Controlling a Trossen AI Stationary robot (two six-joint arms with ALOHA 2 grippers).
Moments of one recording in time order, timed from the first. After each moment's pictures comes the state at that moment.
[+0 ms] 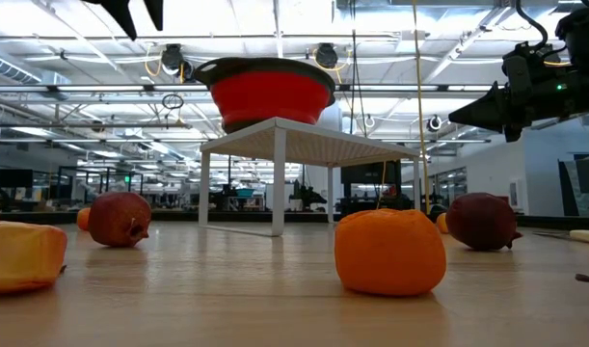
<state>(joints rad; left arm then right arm) 0.08 1.31 1.65 -1.57 -0.29 -1.16 -0.54 0.05 0.07 -0.05 -0.03 0.17</state>
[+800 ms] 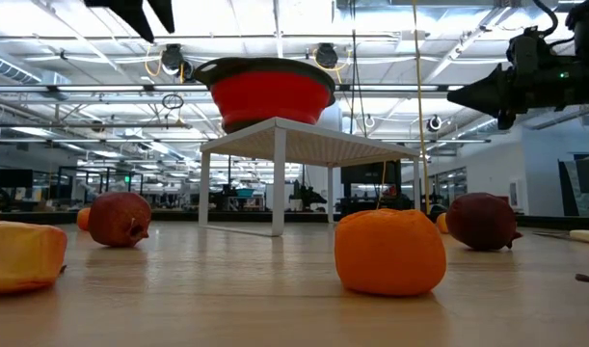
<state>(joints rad) 0.00 1.26 1.53 -1.39 -0.45 -0.93 -0.54 0.05 0.07 0.08 -0.10 0.18</state>
